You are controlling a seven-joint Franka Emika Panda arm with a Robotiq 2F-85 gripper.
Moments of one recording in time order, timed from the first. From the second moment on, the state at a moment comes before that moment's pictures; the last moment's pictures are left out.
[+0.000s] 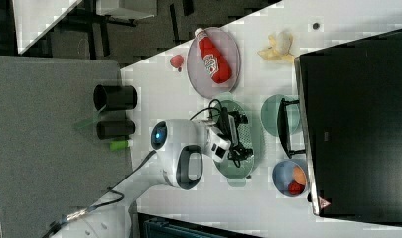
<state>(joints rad) 0.01 0.38 -0.13 -2.37 -0.02 1.08 0.54</state>
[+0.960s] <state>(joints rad) 0.04 -0.40 0.05 -2.34 -0.02 0.53 0.11</state>
